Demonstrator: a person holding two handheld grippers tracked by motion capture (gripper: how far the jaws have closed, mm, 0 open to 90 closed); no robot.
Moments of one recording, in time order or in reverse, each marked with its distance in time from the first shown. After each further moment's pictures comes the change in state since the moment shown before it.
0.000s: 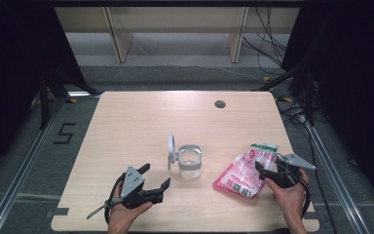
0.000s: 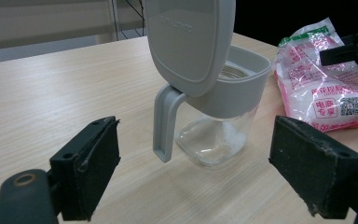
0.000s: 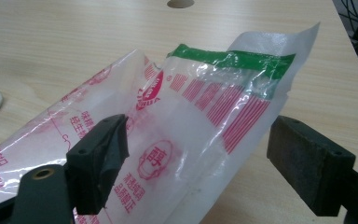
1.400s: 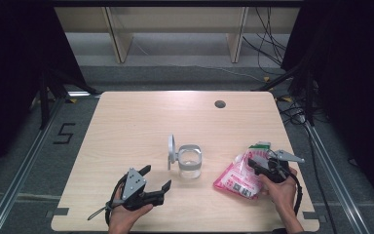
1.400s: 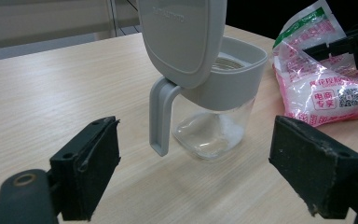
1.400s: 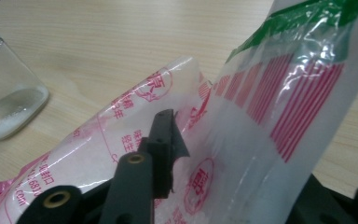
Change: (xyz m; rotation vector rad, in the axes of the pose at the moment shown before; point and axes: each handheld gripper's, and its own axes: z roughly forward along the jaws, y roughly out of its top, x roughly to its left) left arm -0.004 -0.003 0.000 0.010 -0.006 0.014; right arm 0.012 0.004 0.023 0.059 0.148 0.033
